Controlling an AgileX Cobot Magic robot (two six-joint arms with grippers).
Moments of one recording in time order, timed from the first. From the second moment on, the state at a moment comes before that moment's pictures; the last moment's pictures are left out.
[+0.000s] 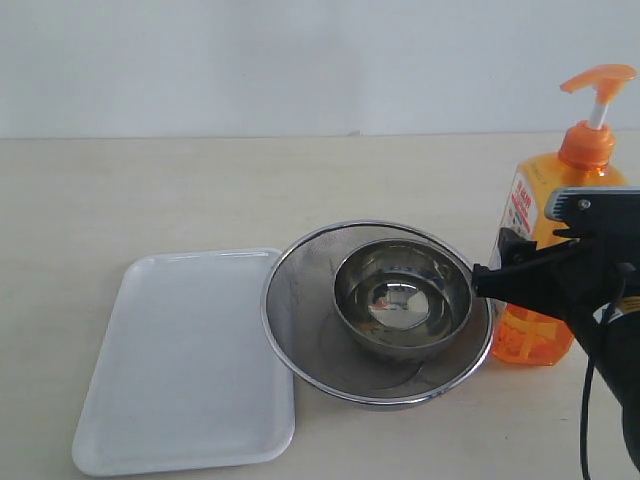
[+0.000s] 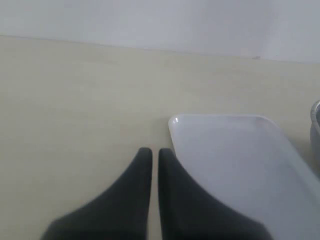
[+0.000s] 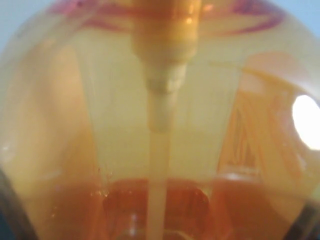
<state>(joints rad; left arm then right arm) -0.12 0.00 0.00 0.13 0.36 -0.24 0.64 1.64 -0.30 0.72 -1.04 -0.21</state>
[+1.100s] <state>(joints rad) -0.12 0.00 0.00 0.13 0.36 -0.24 0.64 1.64 -0.30 0.74 -1.04 -0.21</state>
